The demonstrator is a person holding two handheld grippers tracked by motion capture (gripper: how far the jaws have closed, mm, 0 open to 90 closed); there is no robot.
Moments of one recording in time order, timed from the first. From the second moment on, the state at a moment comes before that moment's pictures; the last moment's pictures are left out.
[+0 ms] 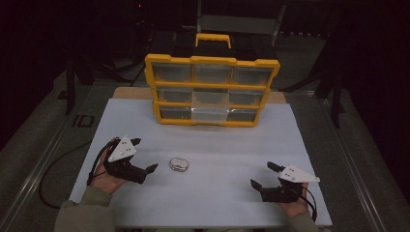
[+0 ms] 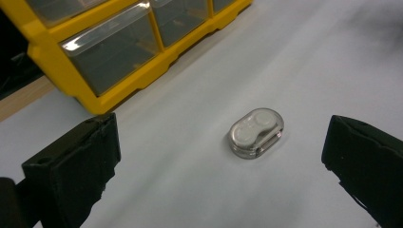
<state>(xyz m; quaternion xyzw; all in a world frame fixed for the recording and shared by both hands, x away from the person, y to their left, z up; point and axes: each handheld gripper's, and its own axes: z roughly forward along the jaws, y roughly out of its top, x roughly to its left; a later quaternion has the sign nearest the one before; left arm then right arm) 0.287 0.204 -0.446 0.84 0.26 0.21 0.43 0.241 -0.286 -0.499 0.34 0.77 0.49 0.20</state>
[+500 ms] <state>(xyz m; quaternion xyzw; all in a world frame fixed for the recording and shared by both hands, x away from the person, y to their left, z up) 0.300 0.188 -0.445 0.85 0.24 0.20 0.41 0.245 -0.291 -0.495 0.33 0.78 0.49 0.22</state>
